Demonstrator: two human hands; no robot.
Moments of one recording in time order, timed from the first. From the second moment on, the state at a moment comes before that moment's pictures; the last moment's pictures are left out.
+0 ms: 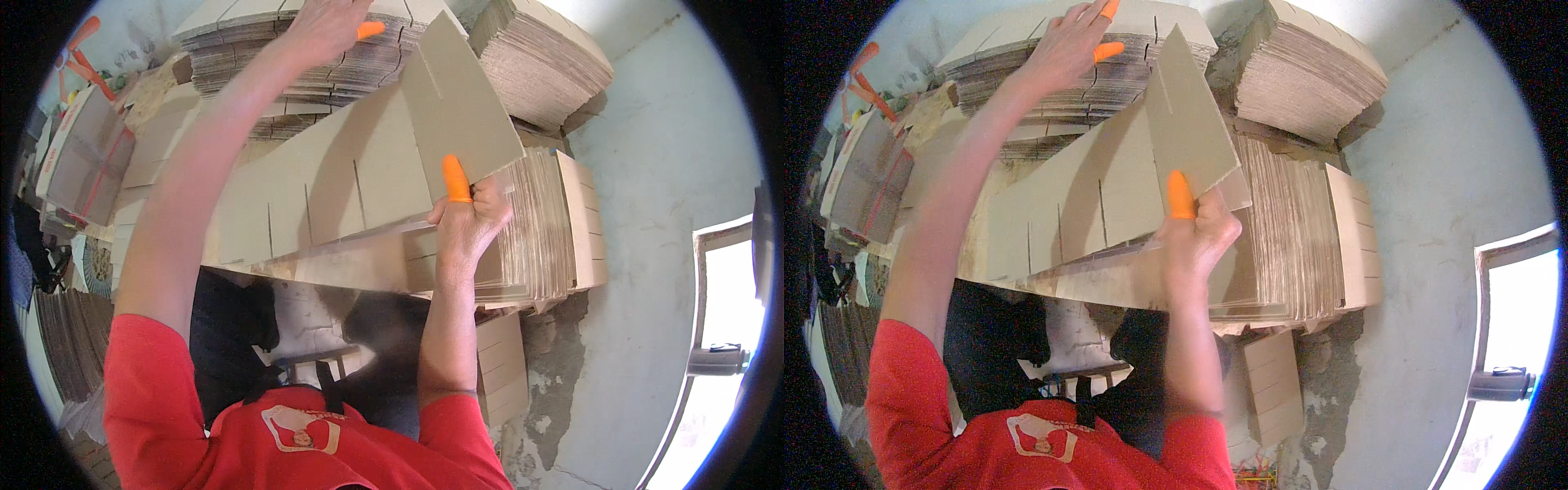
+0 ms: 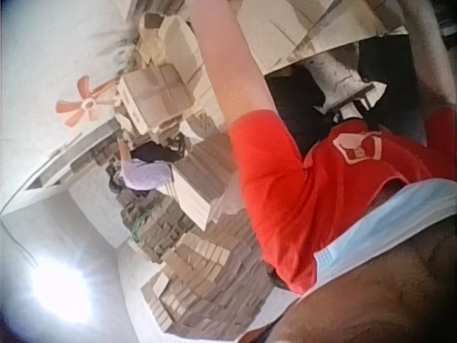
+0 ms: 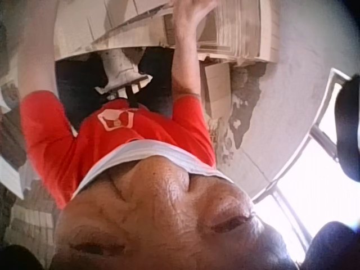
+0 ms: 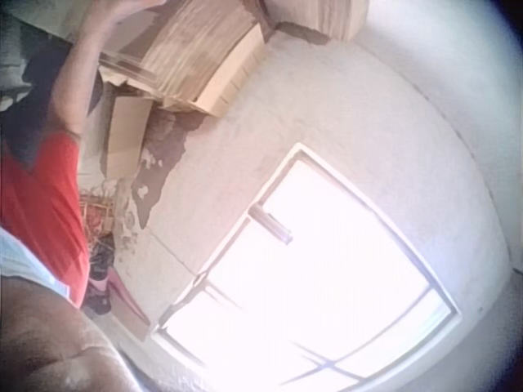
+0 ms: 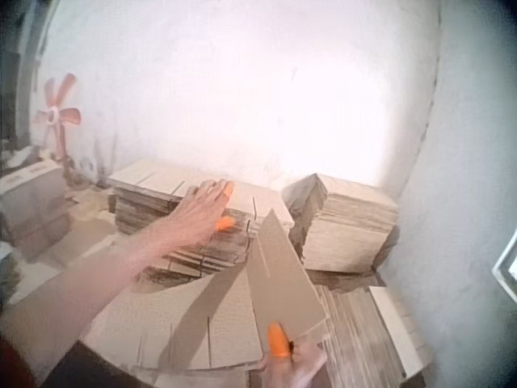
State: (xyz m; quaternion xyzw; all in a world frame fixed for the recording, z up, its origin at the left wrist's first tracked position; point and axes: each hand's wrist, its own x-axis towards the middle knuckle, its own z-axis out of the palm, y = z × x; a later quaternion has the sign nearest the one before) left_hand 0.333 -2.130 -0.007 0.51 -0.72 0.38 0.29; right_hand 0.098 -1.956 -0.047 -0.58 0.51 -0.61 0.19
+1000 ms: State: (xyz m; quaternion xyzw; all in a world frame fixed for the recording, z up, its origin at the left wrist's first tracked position) left_hand 0.331 -2.114 -0.007 0.43 -0.81 0.36 0.15; right_hand 0.092 -1.958 -0.057 -0.56 0.51 -0.62 0.21
